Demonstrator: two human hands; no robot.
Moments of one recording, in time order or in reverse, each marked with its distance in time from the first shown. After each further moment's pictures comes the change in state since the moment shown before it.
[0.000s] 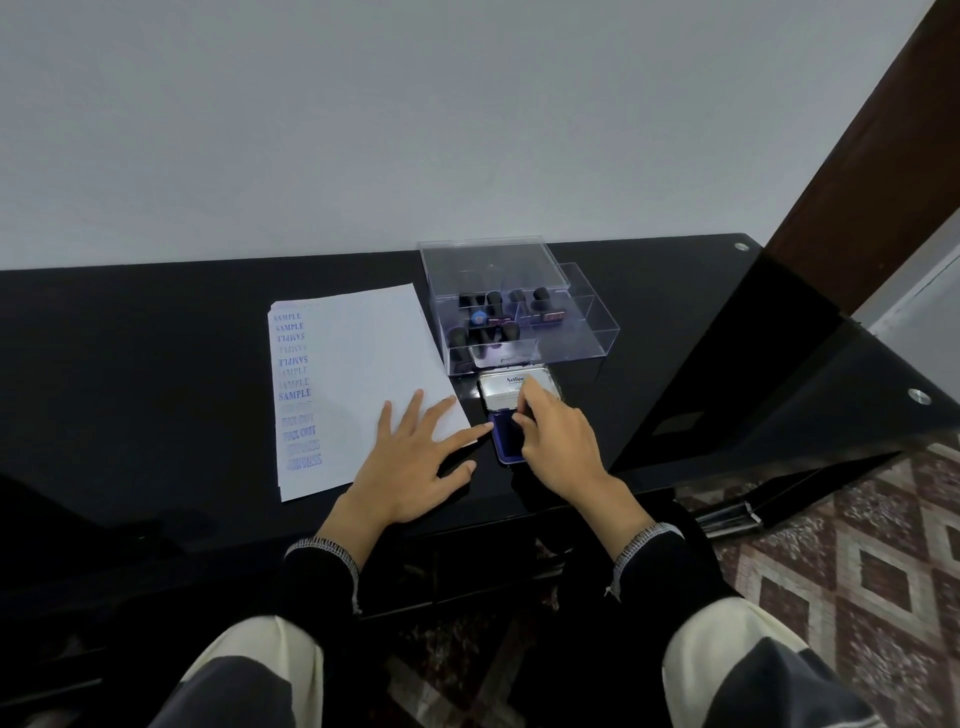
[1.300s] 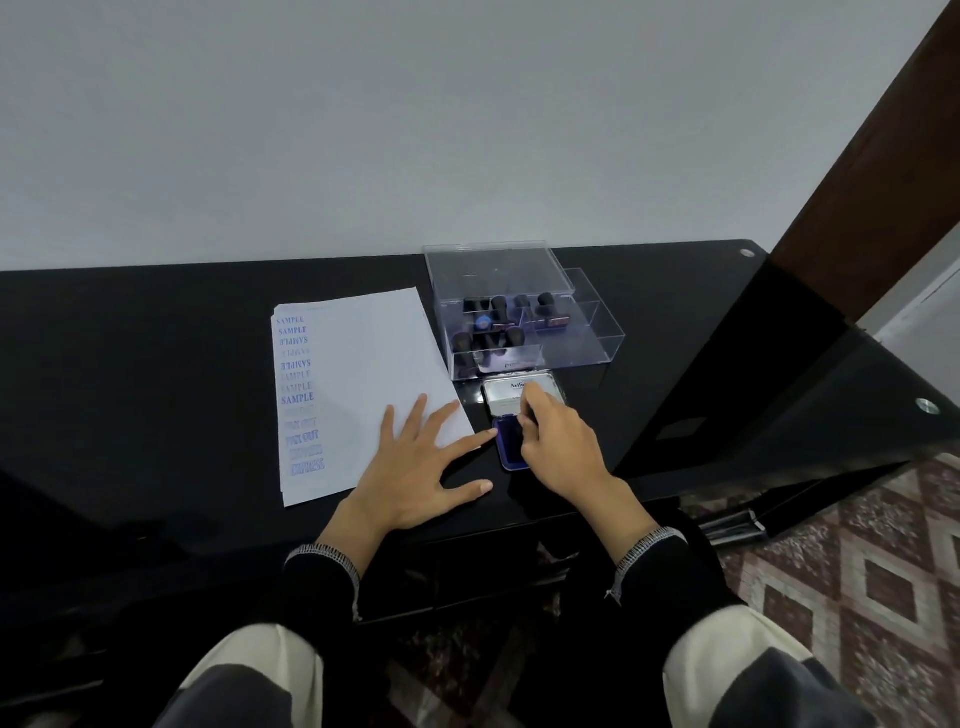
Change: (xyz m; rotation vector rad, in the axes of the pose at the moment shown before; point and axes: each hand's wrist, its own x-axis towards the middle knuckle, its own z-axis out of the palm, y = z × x) left_hand 0.000 0.003 -0.007 -0.008 -0.055 -0.003; right_hand 0.006 -0.001 0.000 0.011 -0.055 0.021
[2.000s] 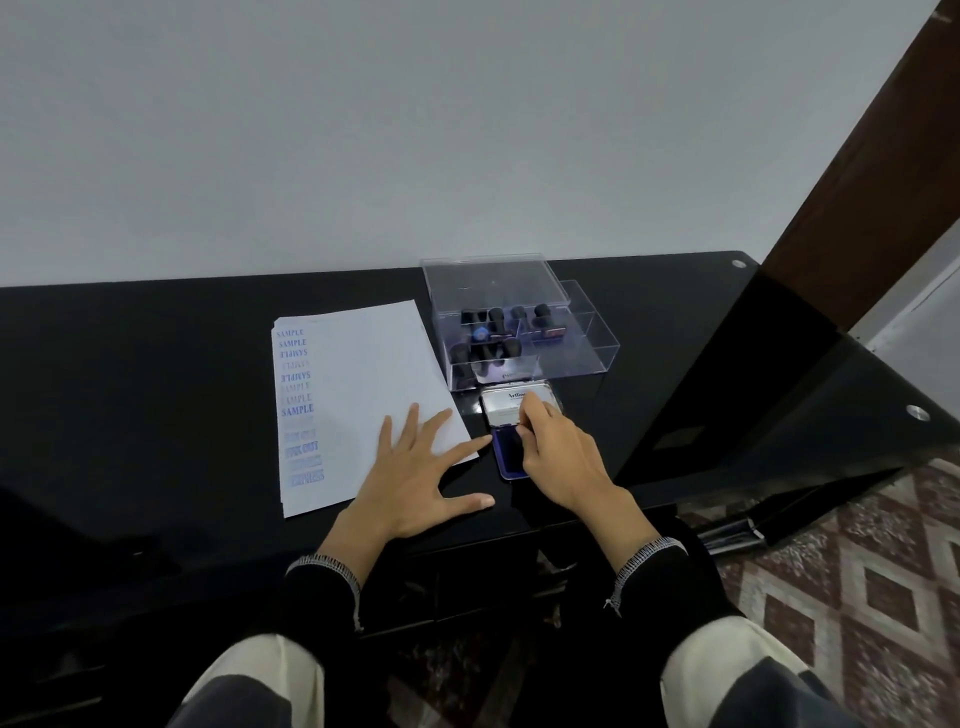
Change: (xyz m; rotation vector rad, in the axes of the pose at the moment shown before) left_hand 0.001 0.000 0.000 -0.018 -0.014 -0.039; right_hand -0.003 0.006 -0.002 -0.045 -0.031 -0.046
